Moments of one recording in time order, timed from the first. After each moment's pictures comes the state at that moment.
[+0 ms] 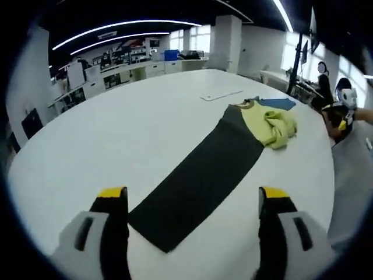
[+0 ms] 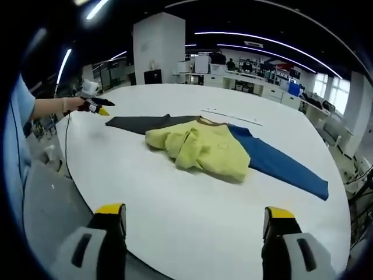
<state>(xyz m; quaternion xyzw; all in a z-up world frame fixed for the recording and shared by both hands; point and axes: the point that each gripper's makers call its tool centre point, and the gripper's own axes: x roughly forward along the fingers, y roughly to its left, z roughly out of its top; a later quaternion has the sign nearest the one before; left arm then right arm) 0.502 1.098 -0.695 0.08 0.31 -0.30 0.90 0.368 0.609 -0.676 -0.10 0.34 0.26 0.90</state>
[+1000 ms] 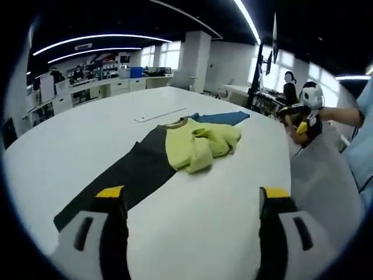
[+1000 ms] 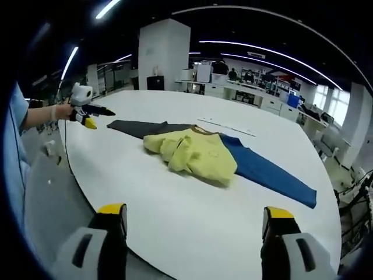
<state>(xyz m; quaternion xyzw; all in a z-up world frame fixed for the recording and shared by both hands) 0.421 0.945 -0.664 0.04 0.25 -0.40 0.88 0.362 0.573 -0.653 -0.12 0.30 0.27 0.91</state>
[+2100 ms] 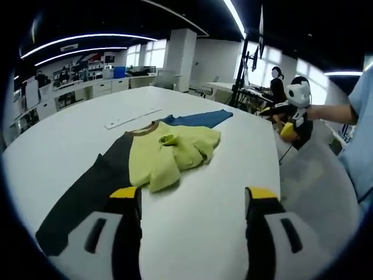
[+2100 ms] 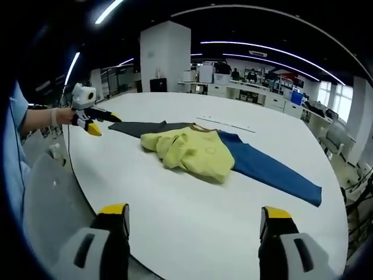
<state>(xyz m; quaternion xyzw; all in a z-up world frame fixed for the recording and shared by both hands) 0.420 0.861 -0.670 0.05 0.25 -0.45 0.85 0.378 0.559 -0.672 -0.10 0.30 0.29 0.90</state>
